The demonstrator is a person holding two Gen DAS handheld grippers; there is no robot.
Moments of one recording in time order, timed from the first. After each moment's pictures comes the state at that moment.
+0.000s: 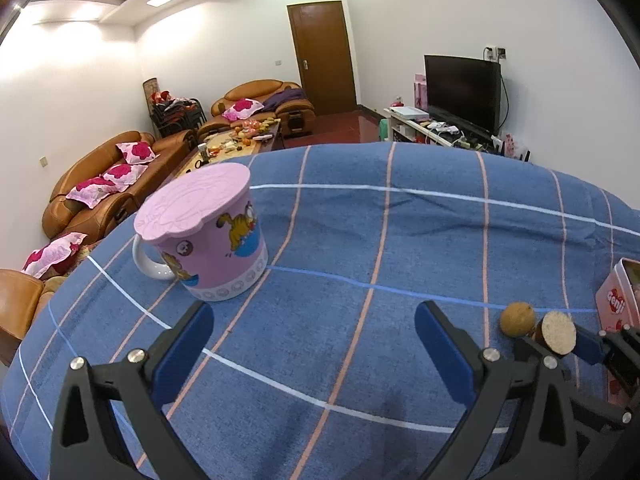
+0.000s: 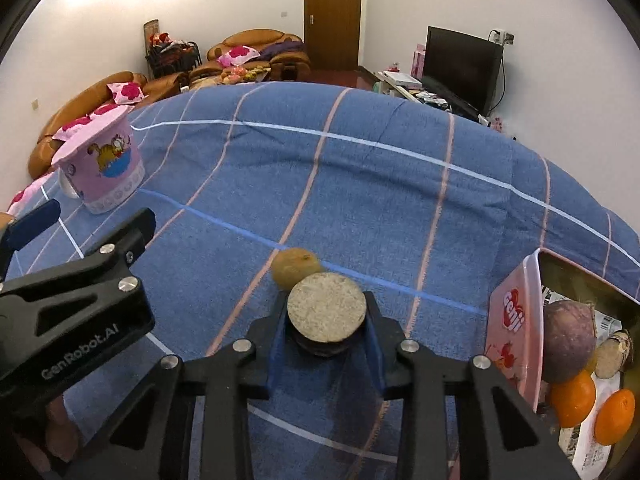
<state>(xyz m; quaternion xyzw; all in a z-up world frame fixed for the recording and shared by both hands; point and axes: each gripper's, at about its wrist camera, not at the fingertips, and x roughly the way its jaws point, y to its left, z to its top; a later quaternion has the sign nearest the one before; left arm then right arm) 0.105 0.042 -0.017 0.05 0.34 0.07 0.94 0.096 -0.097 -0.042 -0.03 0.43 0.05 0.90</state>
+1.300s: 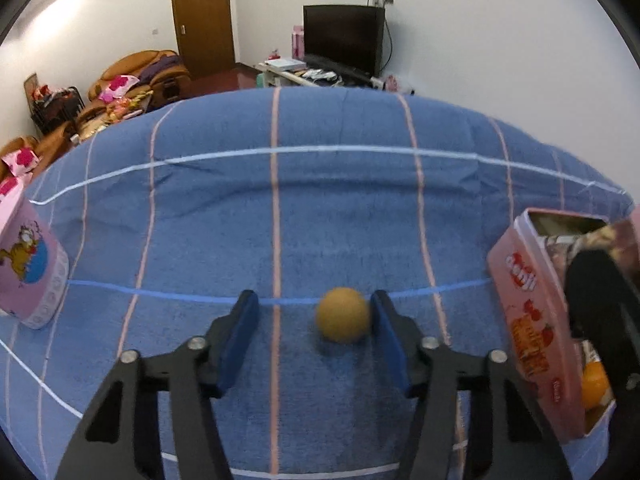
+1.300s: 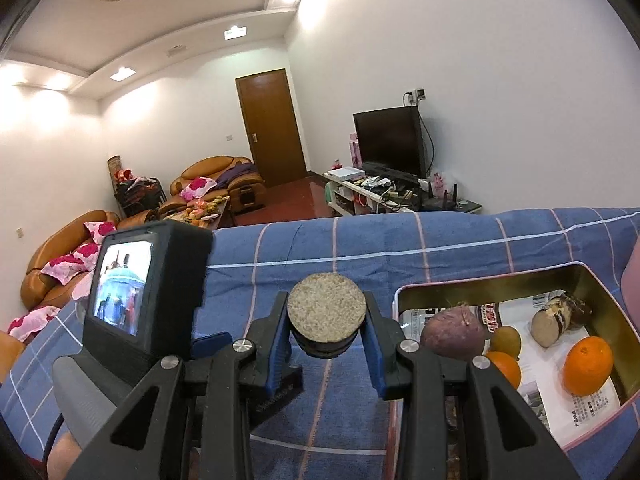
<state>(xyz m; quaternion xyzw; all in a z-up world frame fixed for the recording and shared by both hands) 0.141 -0.055 -0.037 0.05 0.43 -0.15 0.89 0.020 -0.152 0.008 0.10 0.22 -0.04 0.97</state>
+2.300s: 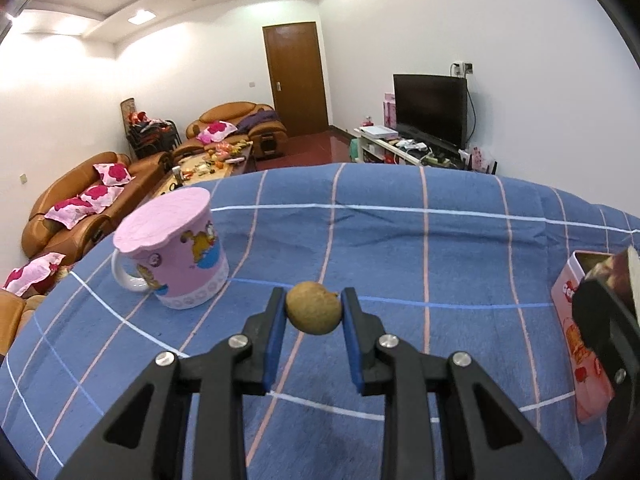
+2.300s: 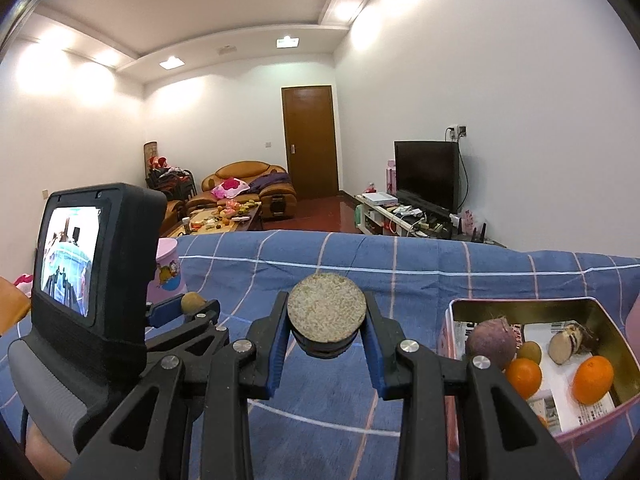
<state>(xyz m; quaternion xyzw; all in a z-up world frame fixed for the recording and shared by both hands) 0.071 0.026 -0.008 0.05 0.30 0.01 0.95 -0.002 -0.103 0.014 0.02 0.18 0.02 0.98</state>
